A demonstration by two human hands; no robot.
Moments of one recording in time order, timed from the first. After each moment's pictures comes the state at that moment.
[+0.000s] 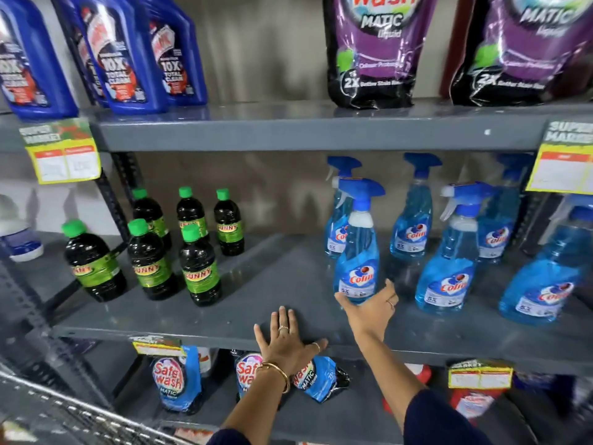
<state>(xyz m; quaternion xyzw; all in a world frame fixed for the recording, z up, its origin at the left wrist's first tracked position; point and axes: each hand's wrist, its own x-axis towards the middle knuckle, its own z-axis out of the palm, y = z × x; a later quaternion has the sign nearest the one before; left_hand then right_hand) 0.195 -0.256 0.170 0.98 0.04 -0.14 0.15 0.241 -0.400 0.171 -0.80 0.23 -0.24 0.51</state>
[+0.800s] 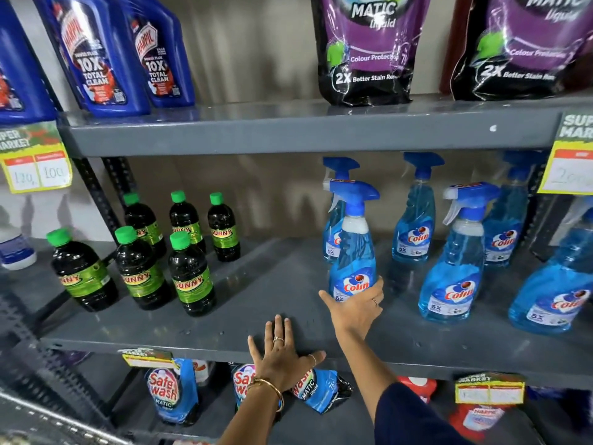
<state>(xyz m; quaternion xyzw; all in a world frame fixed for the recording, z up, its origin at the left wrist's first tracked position) 0.199 -0.256 0.167 0.98 0.05 -0.15 0.15 0.268 -0.374 0.173 -0.81 0.24 -0.23 0.47</state>
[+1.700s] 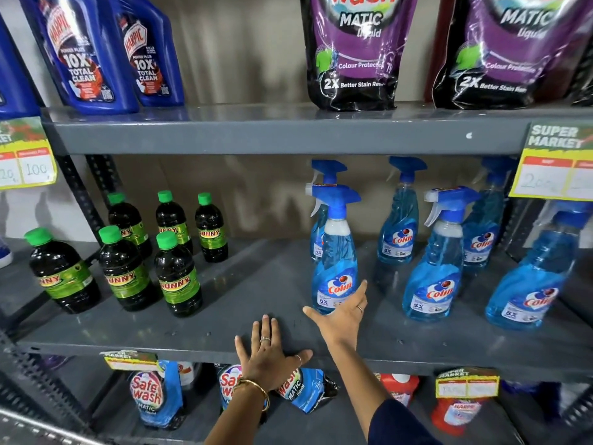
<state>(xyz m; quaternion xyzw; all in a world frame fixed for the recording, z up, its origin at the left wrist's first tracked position) 0.196 -0.256 0.163 0.98 0.06 -0.11 0.15 0.248 -0.385 0.163 -0.81 0.17 -0.17 0.53</state>
